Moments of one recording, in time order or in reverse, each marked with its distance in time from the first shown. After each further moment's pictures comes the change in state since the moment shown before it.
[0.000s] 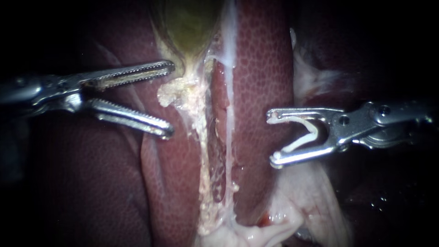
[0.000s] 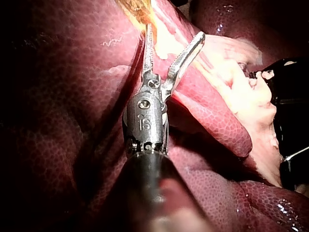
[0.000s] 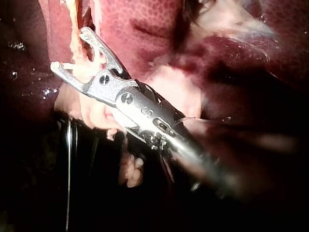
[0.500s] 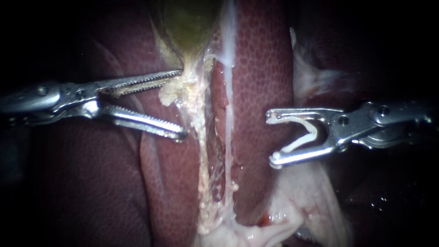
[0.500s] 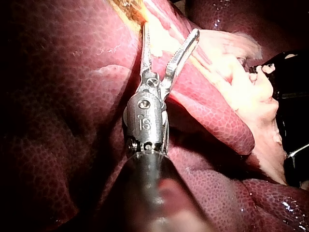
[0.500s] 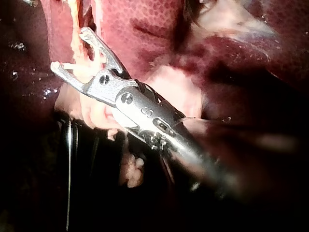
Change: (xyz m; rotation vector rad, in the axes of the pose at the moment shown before) right arm 0.000 0.000 0.000 0.001 0.000 0.000; left arm 0.003 0.000 0.001 -0.009 0.001 0.014
